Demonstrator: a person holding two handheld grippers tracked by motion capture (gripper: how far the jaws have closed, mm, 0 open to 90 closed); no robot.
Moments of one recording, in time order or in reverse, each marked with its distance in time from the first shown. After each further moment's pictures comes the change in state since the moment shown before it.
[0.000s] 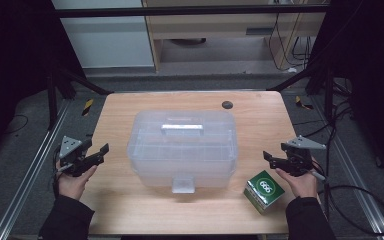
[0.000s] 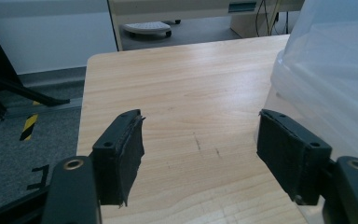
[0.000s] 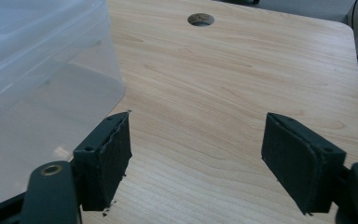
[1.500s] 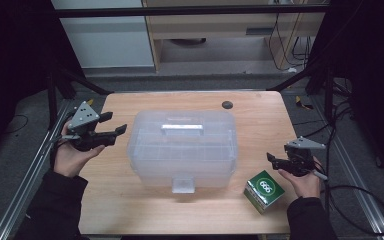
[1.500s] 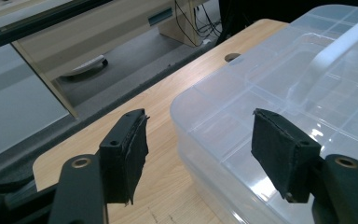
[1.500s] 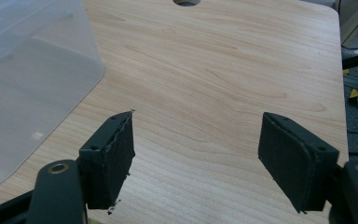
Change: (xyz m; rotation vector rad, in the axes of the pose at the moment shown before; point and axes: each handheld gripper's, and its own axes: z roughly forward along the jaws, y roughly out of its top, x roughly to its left) left arm -0.057 0.116 -0.018 0.019 -0.267 0.375; right arm -0.008 -0.005 0.002 0.061 -0.051 -0.021
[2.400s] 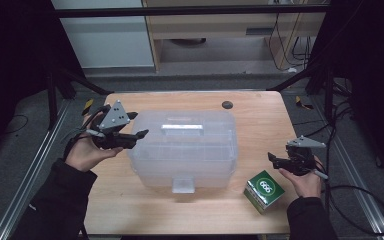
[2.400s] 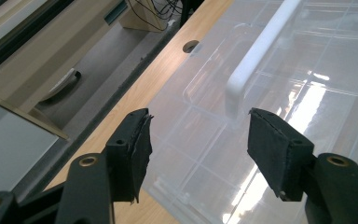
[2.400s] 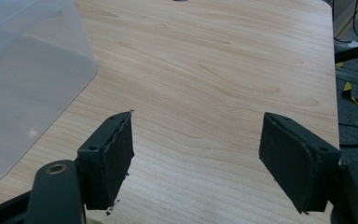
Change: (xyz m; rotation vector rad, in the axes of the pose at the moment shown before) left arm -0.043 0.045 0.018 0.094 -0.121 0.267; right arm -0.001 0.002 -0.001 0.026 -0.021 0.012
